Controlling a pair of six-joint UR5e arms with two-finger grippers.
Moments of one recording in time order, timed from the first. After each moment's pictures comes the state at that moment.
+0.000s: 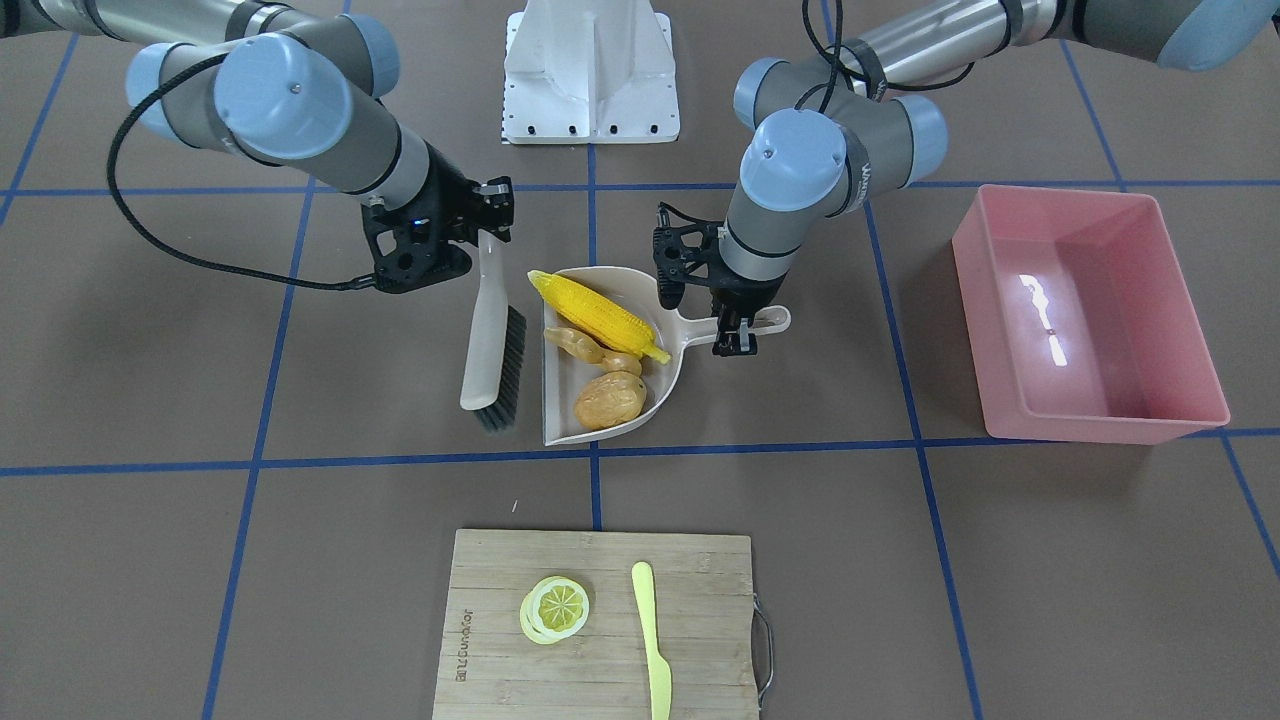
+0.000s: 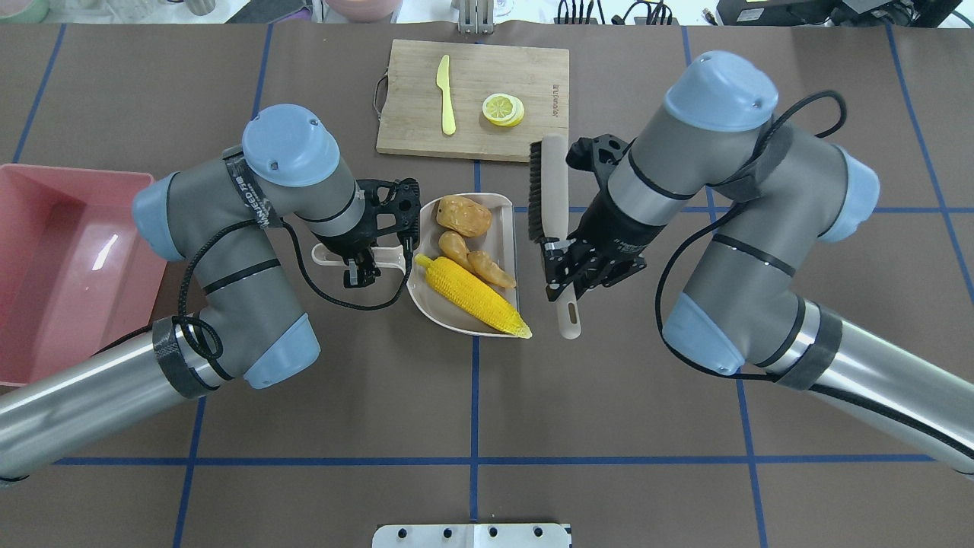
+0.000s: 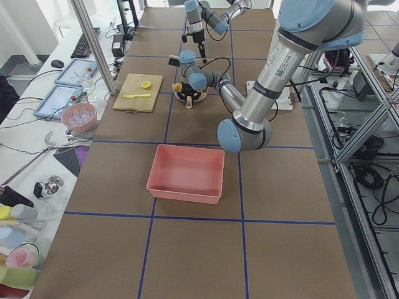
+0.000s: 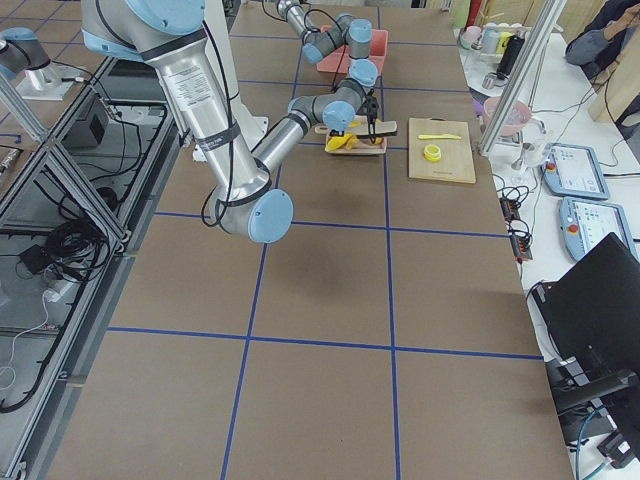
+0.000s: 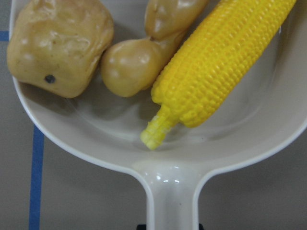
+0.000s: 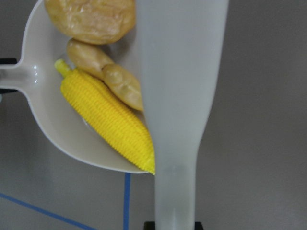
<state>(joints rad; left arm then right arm) -0.64 -2.21 -1.59 -1.70 -2.00 0.39 0.74 -1.05 1.78 -1.44 2.43 1.06</state>
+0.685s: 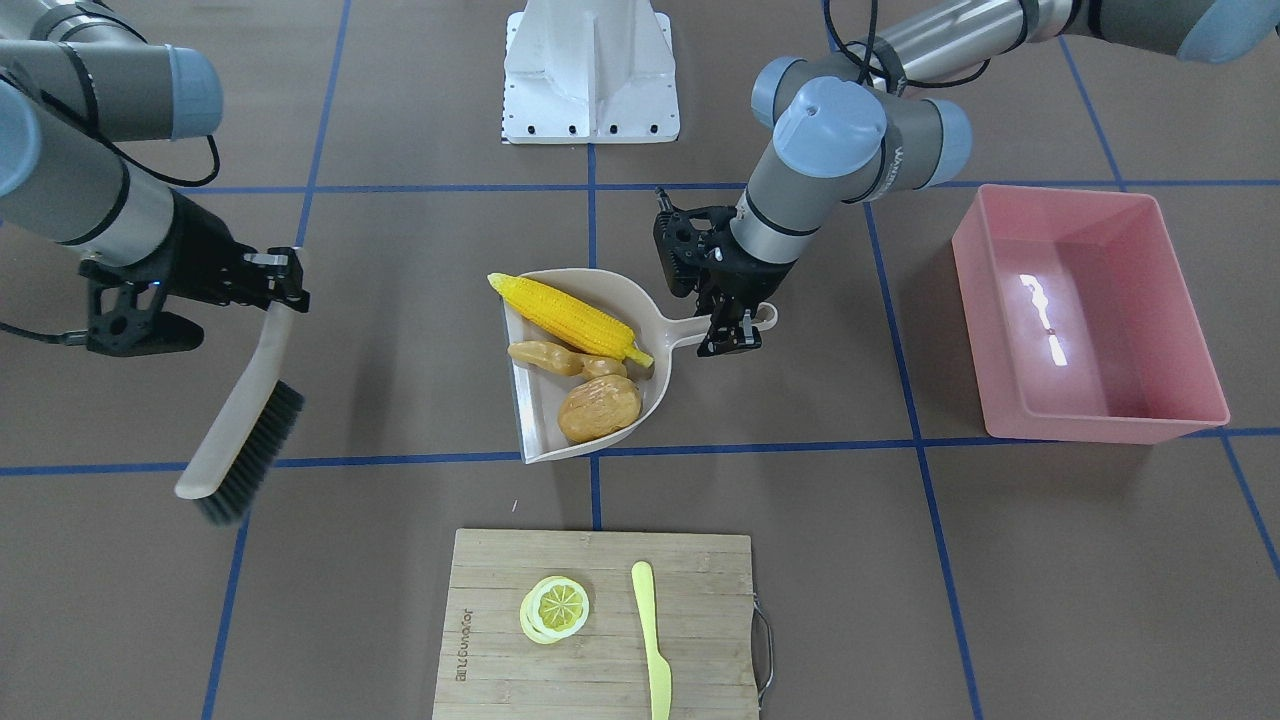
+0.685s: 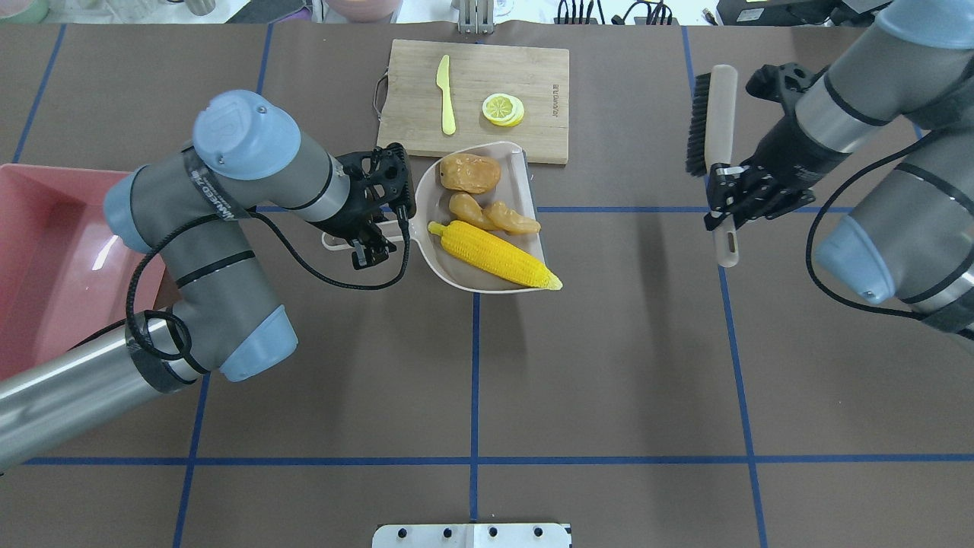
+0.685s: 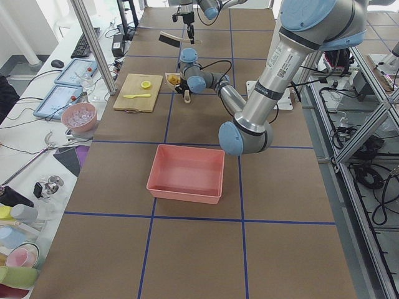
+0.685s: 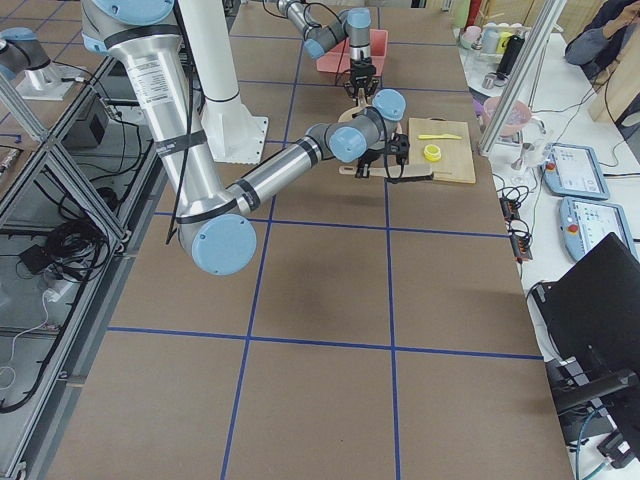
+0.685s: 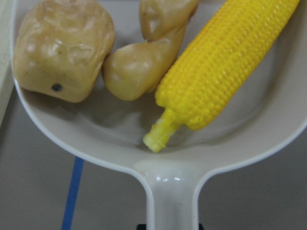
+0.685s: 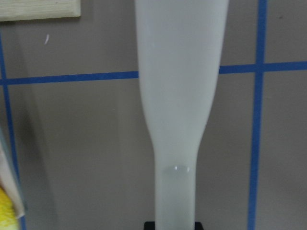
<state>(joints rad) -0.68 -2.16 -1.64 -1.91 -2.00 0.19 1.00 -1.27 1.83 -1.58 2.45 0.80</state>
